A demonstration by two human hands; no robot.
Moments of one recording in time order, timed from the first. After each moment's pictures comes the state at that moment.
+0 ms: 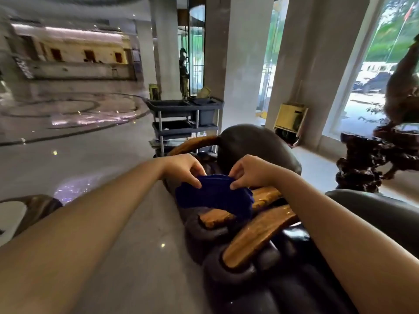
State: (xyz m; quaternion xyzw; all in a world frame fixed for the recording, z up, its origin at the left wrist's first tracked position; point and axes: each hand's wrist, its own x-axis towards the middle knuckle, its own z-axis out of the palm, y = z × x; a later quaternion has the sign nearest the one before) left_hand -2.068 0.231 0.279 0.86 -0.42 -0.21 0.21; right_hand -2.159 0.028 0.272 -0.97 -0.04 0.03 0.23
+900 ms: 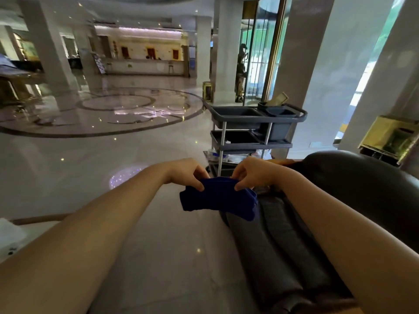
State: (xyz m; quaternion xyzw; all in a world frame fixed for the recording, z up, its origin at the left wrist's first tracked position) left_hand -1.537 0.421 0.261 0.91 -0.28 -0.20 0.23; right_hand -1.557 0.196 0.259 -0.95 -0.18 0.12 0.21
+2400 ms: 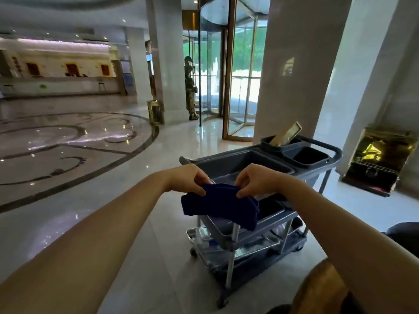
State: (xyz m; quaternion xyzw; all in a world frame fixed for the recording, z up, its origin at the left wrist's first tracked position) left_hand -0.495 0.364 0.287 0.86 -0.43 -0.19 0.20; right_hand -0.591 0.159 0.282 -0.96 0.00 0.05 0.27
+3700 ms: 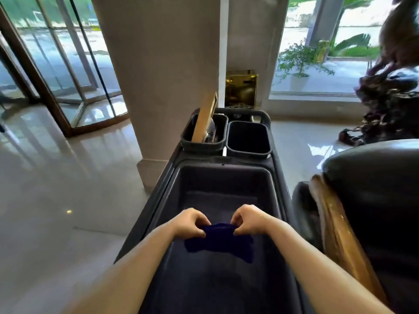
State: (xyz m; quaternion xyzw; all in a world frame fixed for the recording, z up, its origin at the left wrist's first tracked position) left_hand -0.002 -0.051 0.084 0.62 -0.67 -0.40 0.08; right_hand -0.211 -0.108 0.087 -0.83 0.46 0.04 0.32
